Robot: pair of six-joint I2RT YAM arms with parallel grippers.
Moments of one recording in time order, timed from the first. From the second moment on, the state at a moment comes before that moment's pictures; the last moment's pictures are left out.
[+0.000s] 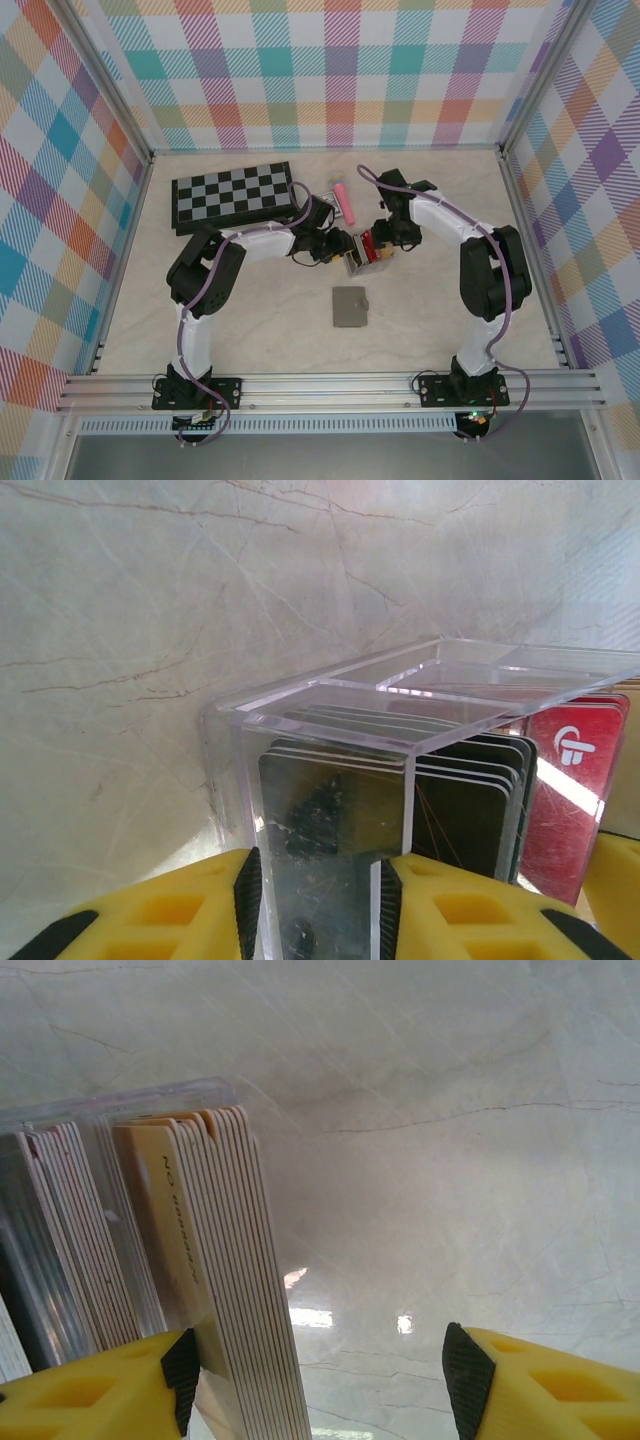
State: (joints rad) left arm -0.63 2.03 1.32 -0.20 0.37 -0.96; right arm 0.40 1.85 1.42 -0.95 0.08 0.26
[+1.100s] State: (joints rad) left arm -0.64 2.04 1.33 -0.22 0.38 -0.95; right arm 0.42 1.85 1.48 -0.99 0.10 0.24
